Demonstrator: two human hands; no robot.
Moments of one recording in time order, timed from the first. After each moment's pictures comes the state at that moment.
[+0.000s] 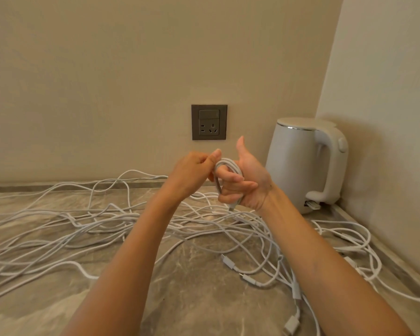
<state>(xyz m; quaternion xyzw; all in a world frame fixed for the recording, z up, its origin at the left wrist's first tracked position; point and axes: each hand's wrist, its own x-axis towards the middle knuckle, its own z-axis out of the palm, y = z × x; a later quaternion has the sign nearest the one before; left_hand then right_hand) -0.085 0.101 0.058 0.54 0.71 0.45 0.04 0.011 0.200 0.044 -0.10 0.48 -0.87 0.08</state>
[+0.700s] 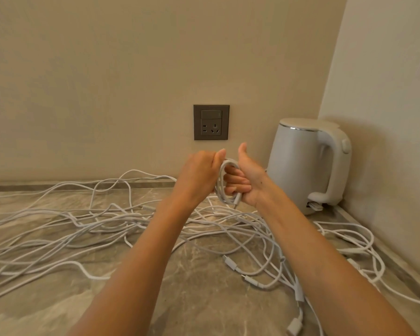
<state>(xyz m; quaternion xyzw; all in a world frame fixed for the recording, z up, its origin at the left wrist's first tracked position) -0.072 0.106 0.056 0.55 0.69 0.46 -0.05 0.009 0.189 0.051 0.21 0.49 -0.81 -0.23</state>
